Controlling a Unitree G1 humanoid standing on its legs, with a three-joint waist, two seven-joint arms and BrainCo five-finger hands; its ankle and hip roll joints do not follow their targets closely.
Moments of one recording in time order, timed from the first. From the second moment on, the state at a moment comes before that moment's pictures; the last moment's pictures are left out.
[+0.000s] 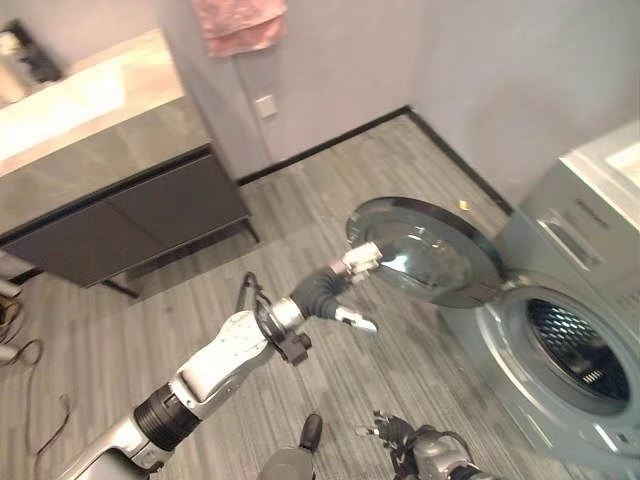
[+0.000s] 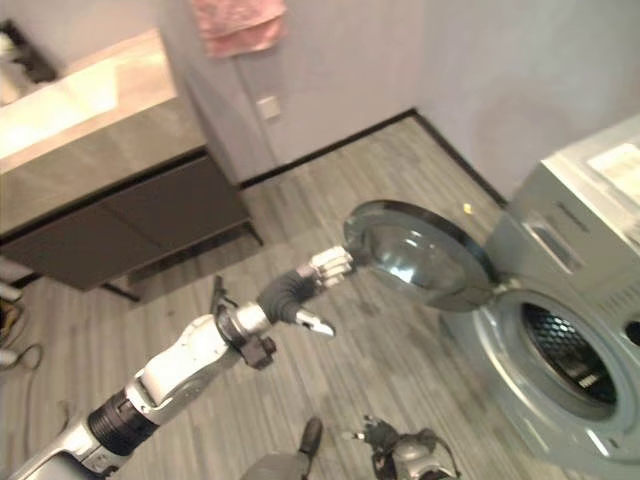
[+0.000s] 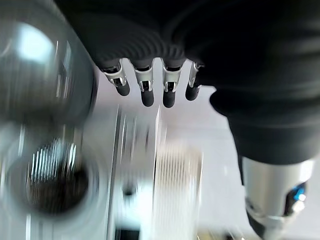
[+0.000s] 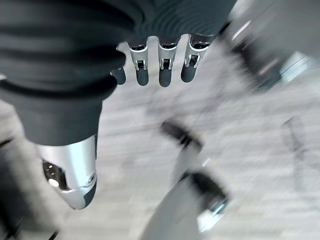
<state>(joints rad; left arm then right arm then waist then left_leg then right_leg) -0.41 0.49 -0.75 -0.20 -0.77 -0.01 -0.26 -0.20 -0.15 0.48 1.29 0.21 -0.01 0.09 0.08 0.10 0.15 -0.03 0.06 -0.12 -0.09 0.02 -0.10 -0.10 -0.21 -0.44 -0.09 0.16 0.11</state>
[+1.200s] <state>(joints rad) -0.57 0.03 -0.58 1.20 -0.15 -0.04 0.22 -0.12 -0.29 0.35 1.09 0.34 -0.07 -0.09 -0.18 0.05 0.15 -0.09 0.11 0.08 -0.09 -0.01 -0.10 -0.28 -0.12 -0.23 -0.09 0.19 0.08</state>
